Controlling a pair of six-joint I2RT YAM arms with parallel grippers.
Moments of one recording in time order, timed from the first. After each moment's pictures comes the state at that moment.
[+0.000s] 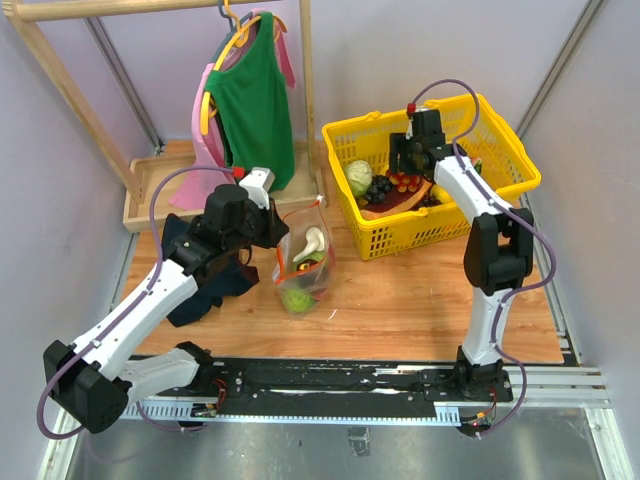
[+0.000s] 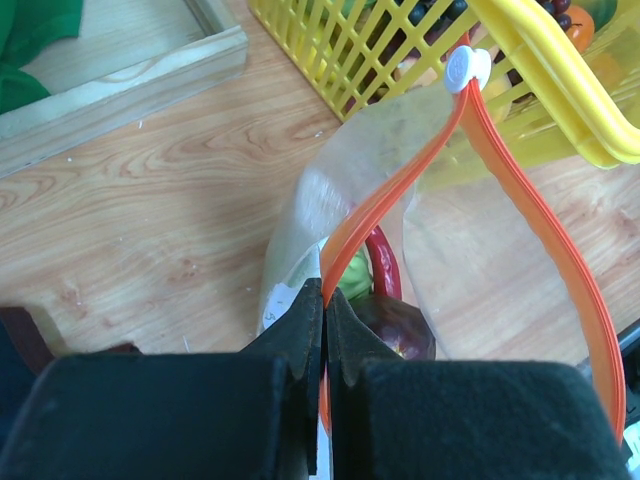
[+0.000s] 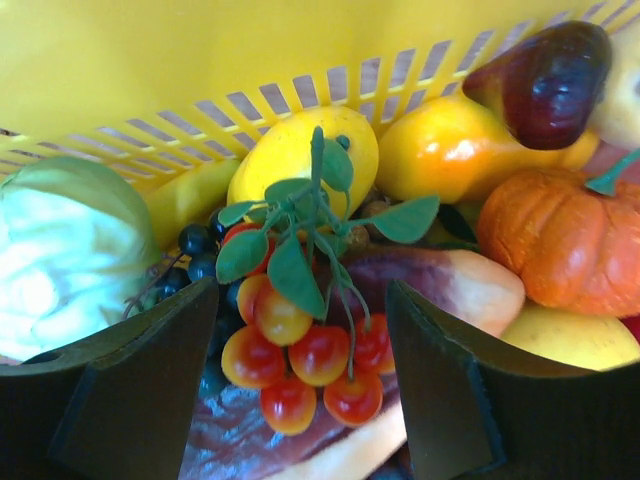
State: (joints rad) left arm -0.54 1.07 0.98 -0.38 0.06 -0.32; right arm 0.23 1.99 1.74 -0.48 0.06 0.15
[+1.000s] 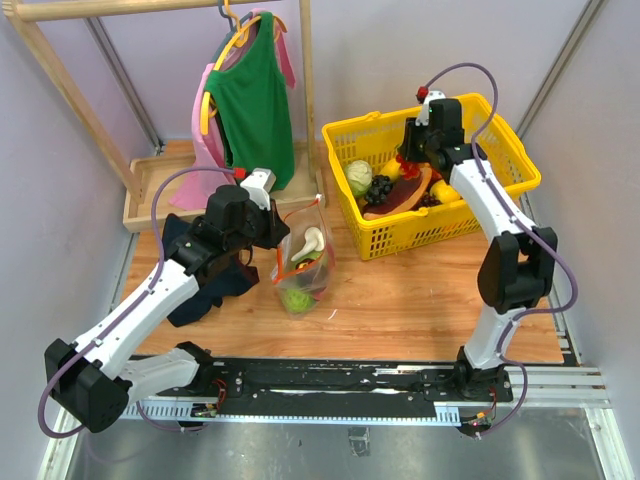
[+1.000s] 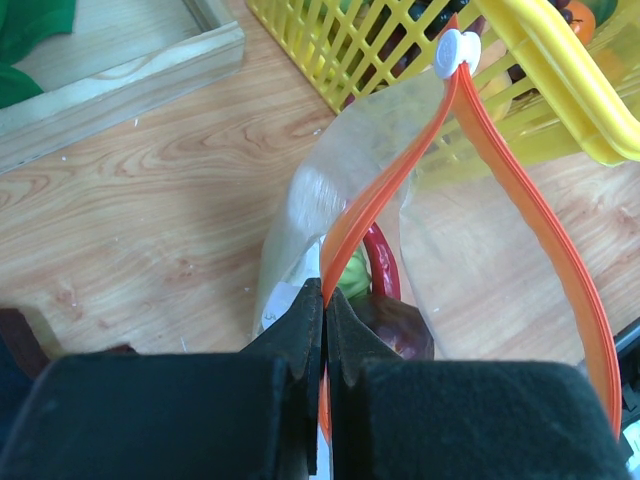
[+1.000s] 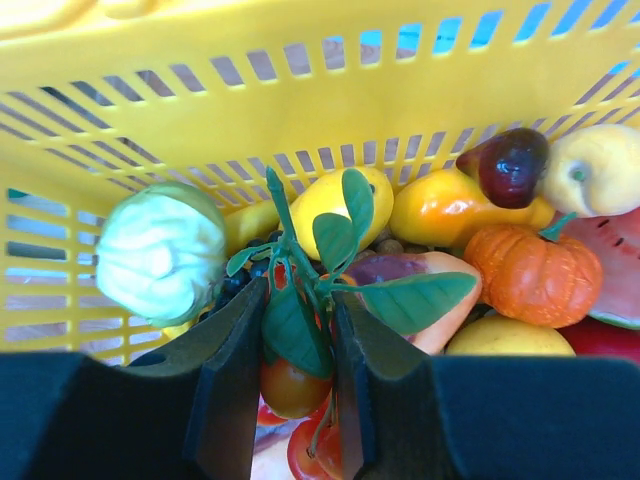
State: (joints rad) left arm -0.54 1.08 0.97 -0.37 0.07 -0.32; right arm 0.21 1.85 1.69 -0.38 -0.06 0.10
